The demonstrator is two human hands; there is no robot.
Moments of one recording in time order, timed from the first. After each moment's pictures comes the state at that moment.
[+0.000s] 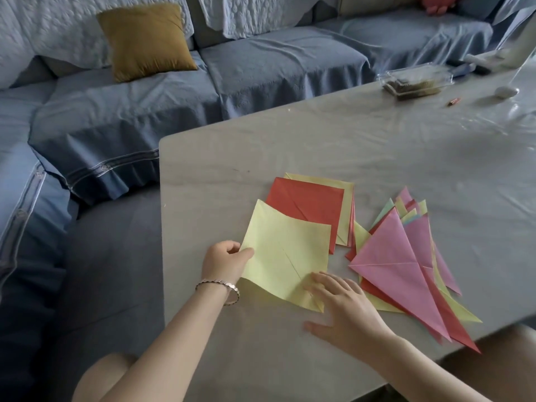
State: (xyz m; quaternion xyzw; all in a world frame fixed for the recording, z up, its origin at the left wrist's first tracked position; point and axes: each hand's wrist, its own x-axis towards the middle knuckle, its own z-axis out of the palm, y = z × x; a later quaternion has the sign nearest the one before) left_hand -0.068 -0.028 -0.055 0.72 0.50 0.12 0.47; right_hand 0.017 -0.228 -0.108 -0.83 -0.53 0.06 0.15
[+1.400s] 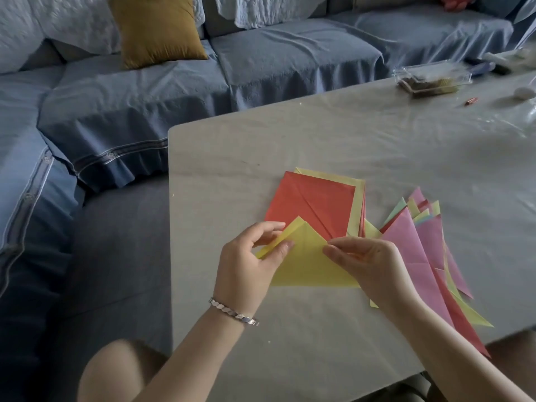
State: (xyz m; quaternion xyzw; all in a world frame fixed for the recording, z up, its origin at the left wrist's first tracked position) left_hand -0.085 -0.067 -0.015 0.82 0.26 0.32 0.40; right_hand 0.028 -0.201 -0.020 -0.73 -0.26 0.21 0.59
